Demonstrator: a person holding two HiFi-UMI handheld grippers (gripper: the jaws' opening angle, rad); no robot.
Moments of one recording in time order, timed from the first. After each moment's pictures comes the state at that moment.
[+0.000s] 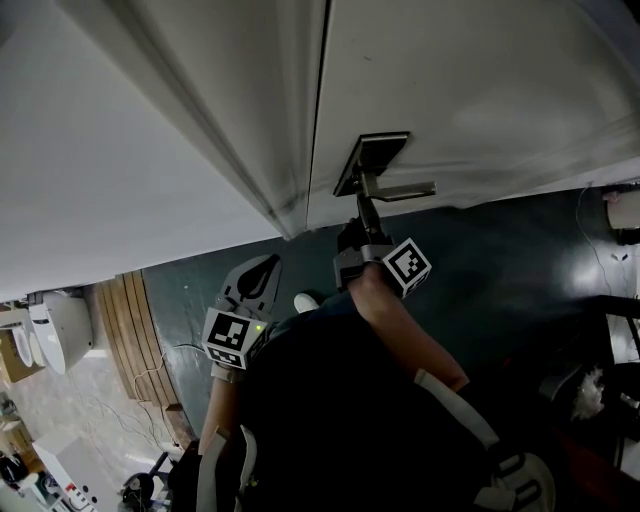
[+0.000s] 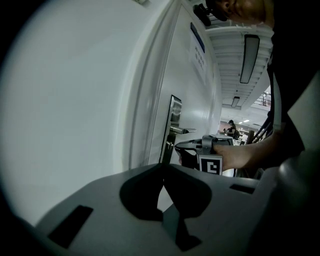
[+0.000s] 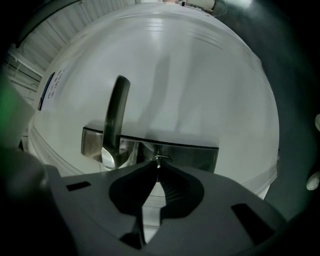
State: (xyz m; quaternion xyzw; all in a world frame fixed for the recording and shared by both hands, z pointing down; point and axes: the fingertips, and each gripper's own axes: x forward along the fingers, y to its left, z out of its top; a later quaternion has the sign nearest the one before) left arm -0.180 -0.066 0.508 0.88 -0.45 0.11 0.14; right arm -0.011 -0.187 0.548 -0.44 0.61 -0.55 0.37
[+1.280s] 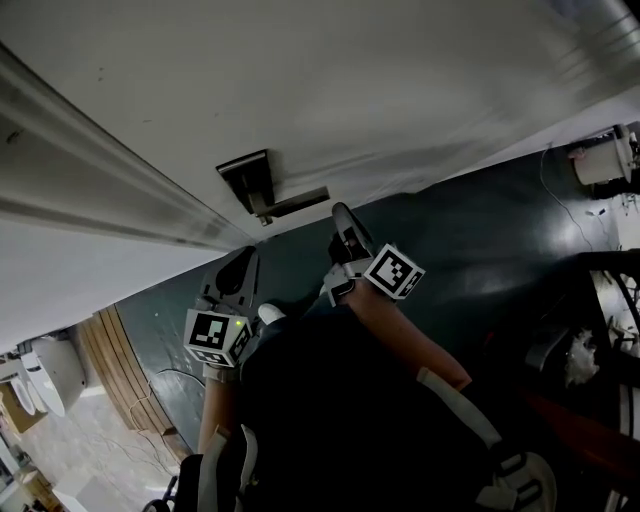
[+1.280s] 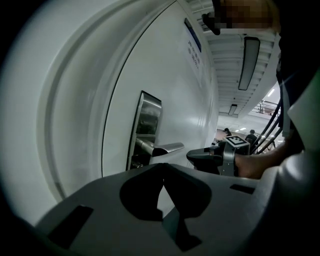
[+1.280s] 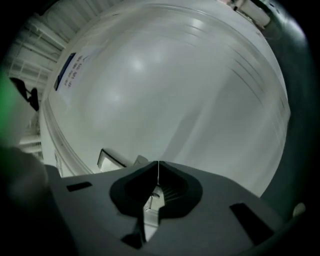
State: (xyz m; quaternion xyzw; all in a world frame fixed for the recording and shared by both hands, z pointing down) left arm -0.043 -0.114 0.473 0.89 -0.43 0.07 0.14; right arm 0.125 -0.175 0.498 -0.47 0.72 -0.45 0.24
